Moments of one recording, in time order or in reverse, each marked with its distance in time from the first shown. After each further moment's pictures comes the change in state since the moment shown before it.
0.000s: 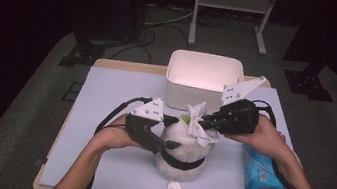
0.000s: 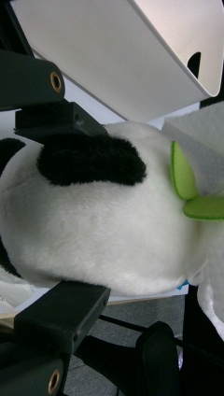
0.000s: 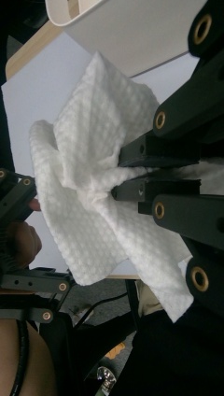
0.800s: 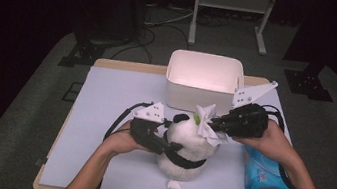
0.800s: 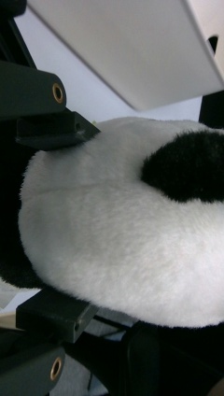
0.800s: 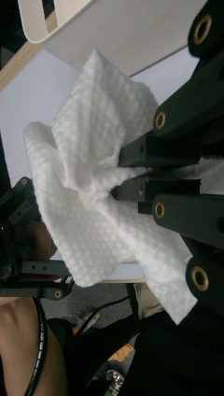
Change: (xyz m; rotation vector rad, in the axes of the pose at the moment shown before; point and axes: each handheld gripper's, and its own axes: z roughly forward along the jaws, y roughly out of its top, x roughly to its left) left arm 0.007 -0.024 0.022 -0.066 -0.043 -0.082; right arm -0.004 -0.022 -0.011 -0.024 -0.023 0.052
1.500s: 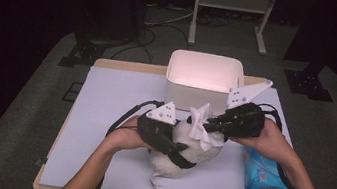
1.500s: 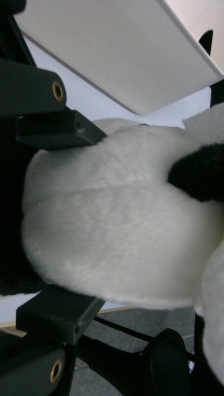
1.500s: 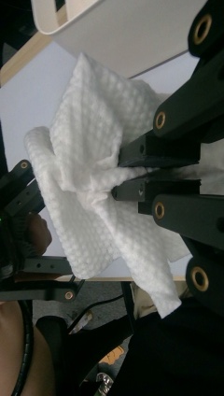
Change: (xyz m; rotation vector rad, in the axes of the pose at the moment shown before) left arm -0.007 0.024 0.011 0.111 0.015 0.080; right arm 0.008 0.011 0.003 0.031 -0.002 -0.036
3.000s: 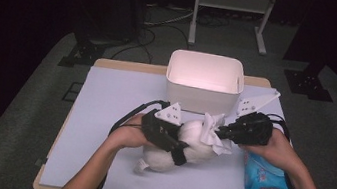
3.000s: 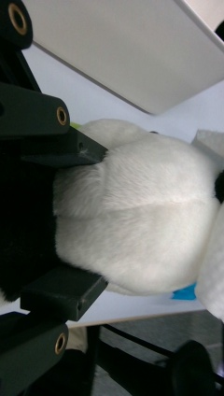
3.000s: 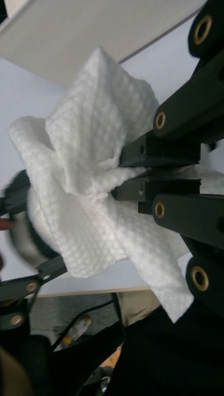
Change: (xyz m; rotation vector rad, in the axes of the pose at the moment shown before) left arm 0.002 0.008 0.006 0.126 0.027 0.050; right arm -0.013 -0.044 0.002 0.032 -0.023 0.085
